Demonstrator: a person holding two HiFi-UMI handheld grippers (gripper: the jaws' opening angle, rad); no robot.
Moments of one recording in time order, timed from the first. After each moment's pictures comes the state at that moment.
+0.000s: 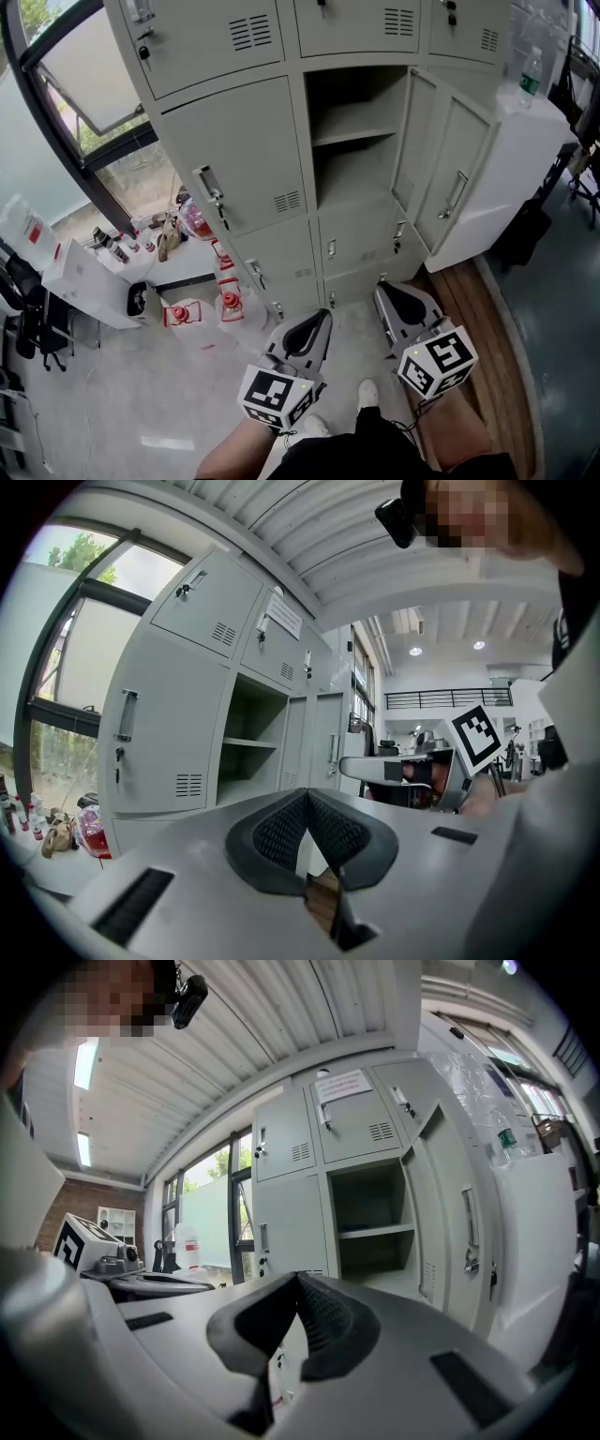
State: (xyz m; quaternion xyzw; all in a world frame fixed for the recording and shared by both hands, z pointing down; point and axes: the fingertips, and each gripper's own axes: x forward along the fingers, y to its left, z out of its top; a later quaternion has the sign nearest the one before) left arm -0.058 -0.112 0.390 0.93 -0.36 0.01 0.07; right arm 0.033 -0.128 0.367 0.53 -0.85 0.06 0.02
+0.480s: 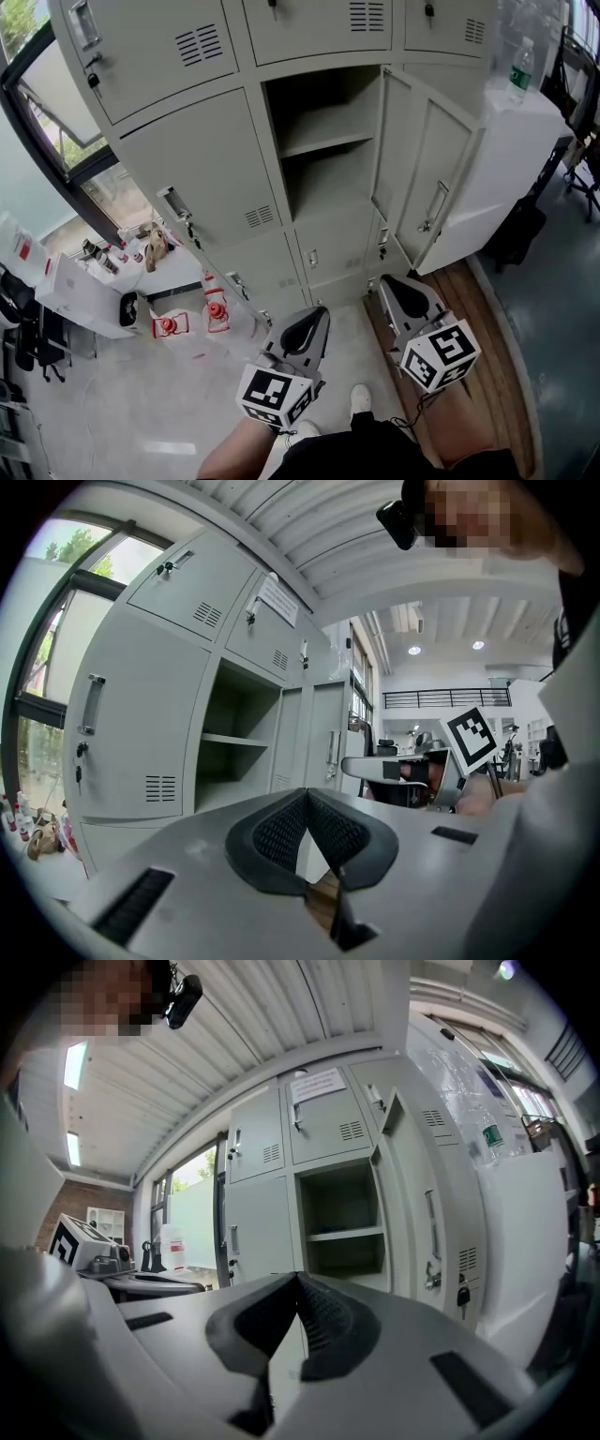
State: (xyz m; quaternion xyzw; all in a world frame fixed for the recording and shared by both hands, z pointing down) left arm 0.006 -0.152 0.391 0.93 -0.35 0.01 0.07; right arm 0.111 -0.170 0.369 0.55 -0.83 0.06 0.02
